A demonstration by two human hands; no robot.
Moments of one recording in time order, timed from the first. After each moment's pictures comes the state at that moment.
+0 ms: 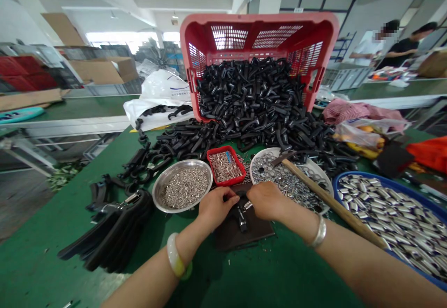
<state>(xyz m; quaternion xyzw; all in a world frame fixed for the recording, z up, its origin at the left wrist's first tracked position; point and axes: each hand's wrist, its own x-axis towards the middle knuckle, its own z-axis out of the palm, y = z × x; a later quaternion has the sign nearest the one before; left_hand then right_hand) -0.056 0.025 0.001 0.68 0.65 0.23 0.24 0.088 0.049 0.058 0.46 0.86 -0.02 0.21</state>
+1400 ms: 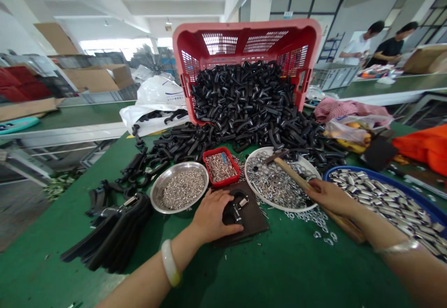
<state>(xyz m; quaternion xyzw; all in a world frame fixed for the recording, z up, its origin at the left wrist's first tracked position) -0.066 0.003 -0.005 0.84 0.51 0.15 0.12 0.279 0.047 0.023 0.69 0.71 -0.12 -0.02</state>
